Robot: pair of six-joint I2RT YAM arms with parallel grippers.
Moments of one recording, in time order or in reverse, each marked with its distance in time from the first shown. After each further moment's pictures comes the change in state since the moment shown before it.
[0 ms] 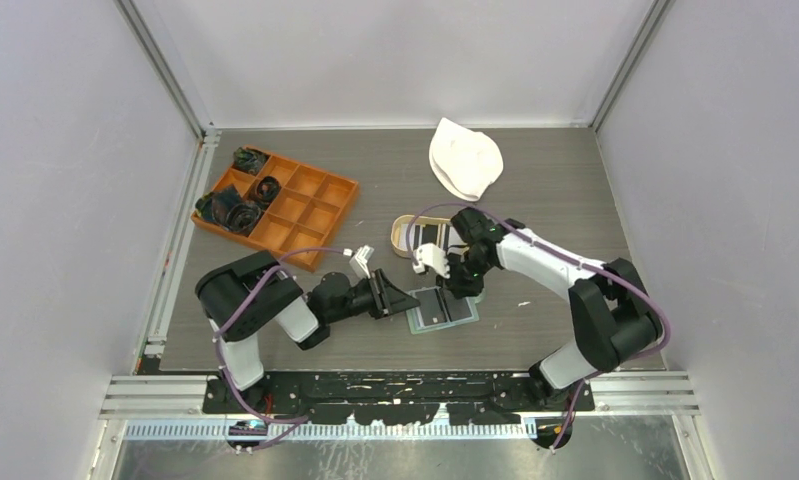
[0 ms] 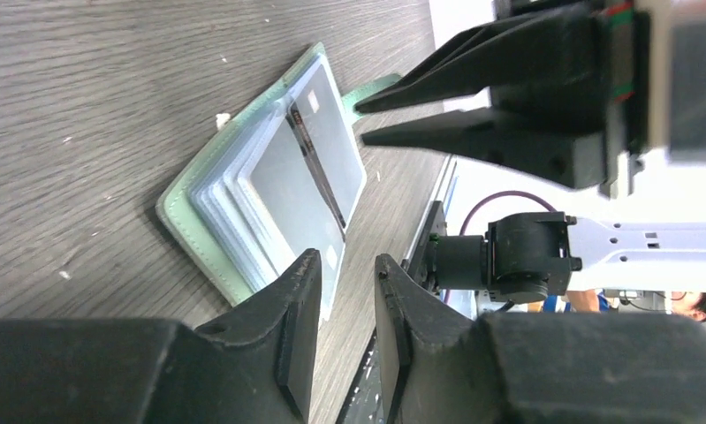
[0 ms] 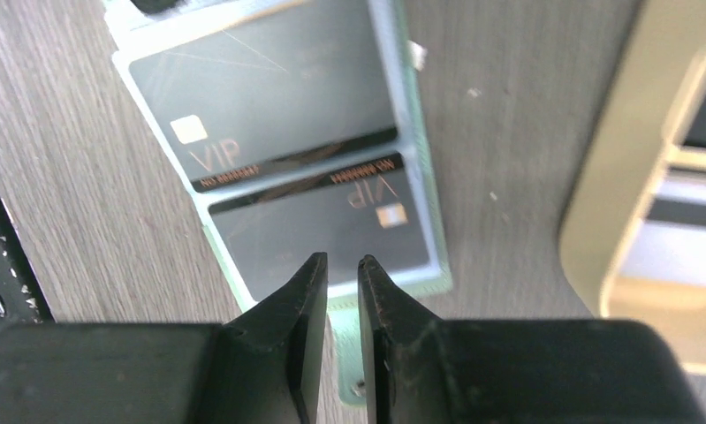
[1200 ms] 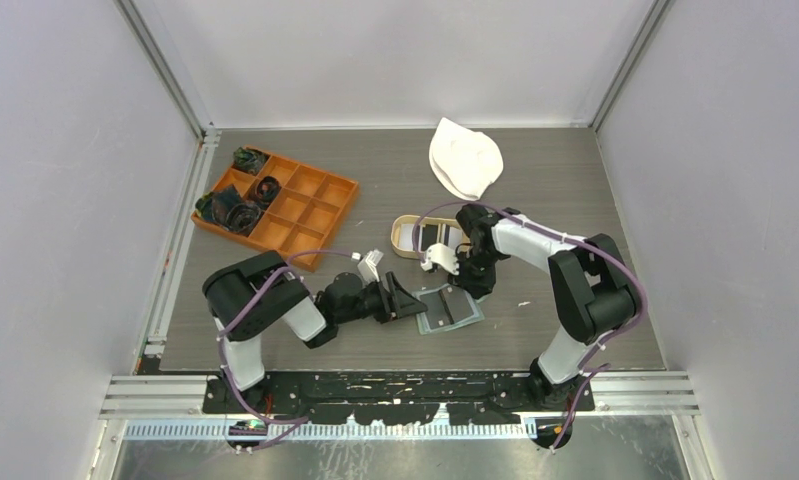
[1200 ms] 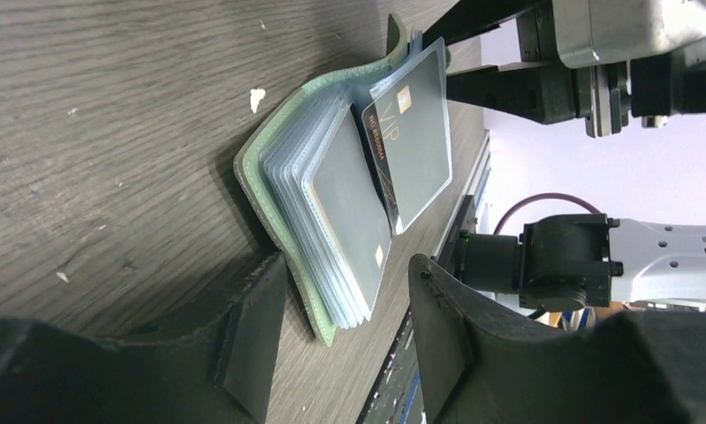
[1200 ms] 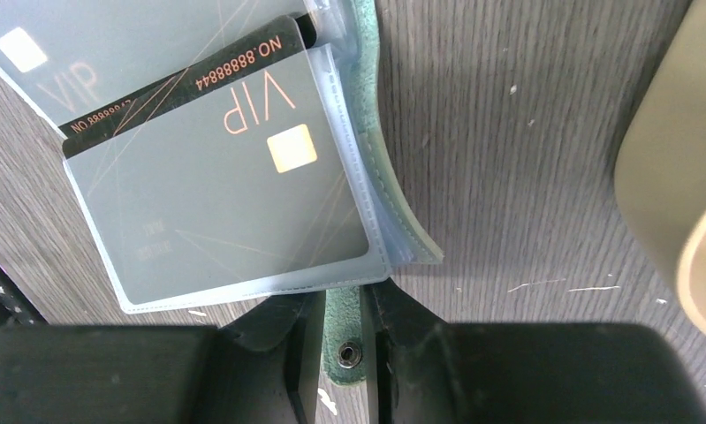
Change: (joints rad) left arm -0.052 0.009 0.056 -0.159 -0.051 0.008; right arm -0.105 0.148 0.071 -0.108 0.117 -0.053
